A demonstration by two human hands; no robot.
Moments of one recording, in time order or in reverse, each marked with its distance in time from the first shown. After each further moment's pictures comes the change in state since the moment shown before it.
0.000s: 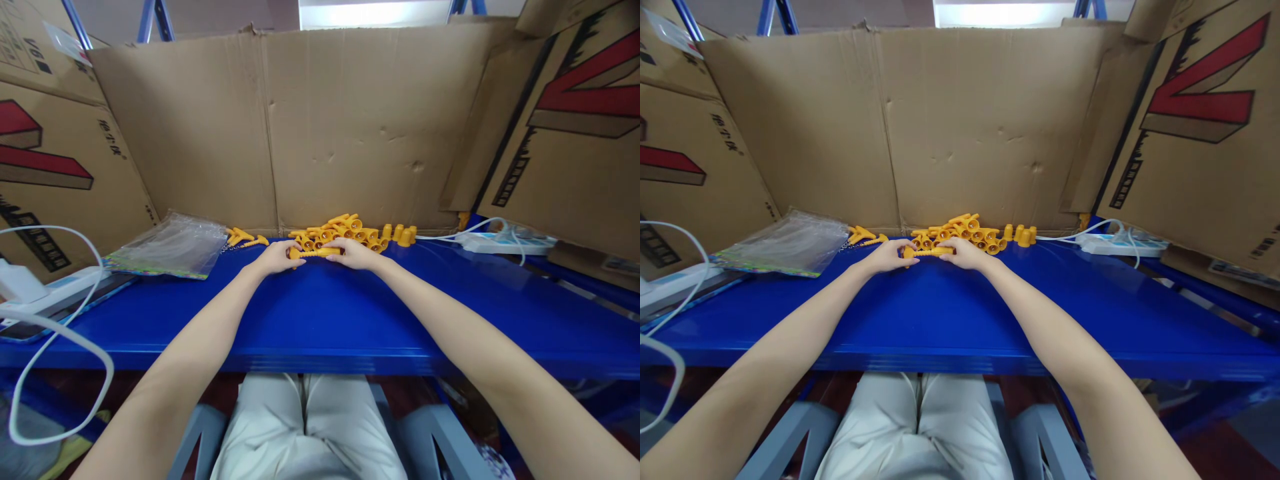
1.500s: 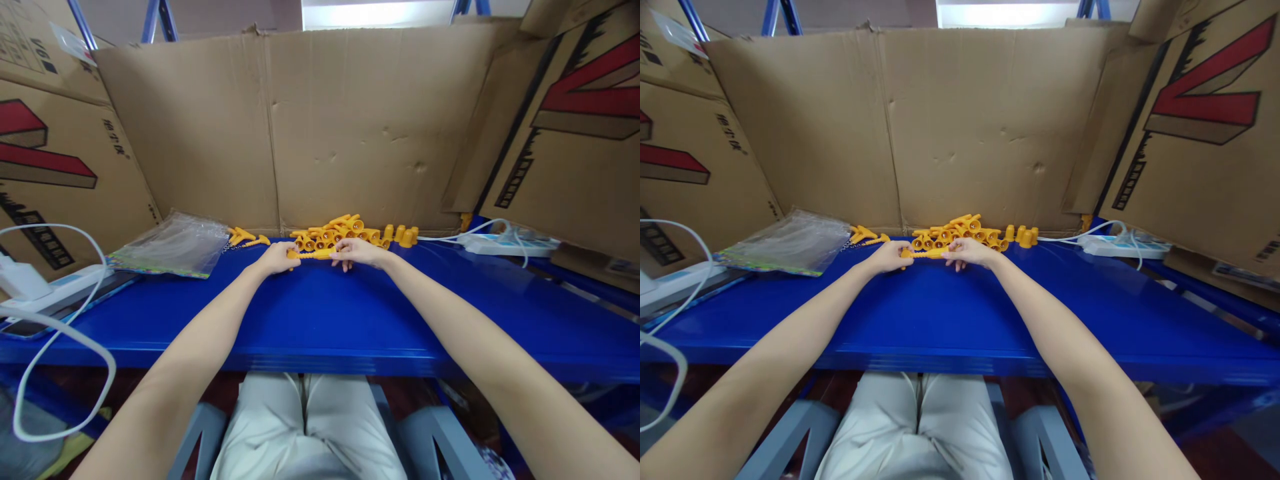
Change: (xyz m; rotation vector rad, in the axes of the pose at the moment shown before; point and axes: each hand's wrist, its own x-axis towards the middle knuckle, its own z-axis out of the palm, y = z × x) left_hand 0.000 0.000 0.003 -0.044 0.002 -0.117; right_hand -0.007 0.001 -0.009 0.672 -0.192 0.353
